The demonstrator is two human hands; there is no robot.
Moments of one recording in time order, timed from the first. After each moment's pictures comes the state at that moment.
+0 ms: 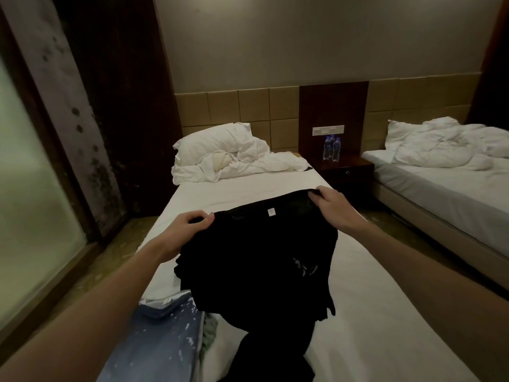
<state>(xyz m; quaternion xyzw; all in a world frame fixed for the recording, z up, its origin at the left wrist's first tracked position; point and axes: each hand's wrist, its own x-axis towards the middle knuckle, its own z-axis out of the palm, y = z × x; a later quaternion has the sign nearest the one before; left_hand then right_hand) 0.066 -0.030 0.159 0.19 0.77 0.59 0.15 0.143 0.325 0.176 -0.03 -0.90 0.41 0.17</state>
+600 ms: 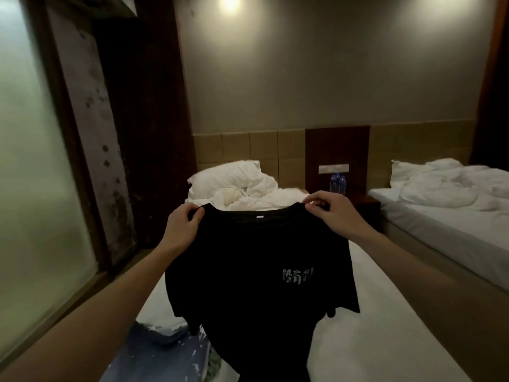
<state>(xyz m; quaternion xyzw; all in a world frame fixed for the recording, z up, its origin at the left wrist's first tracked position) 0.114 -0.035 0.237 0.18 0.85 0.44 -0.23 0.201 0.311 0.253 0.09 -0.88 0.38 0.27</state>
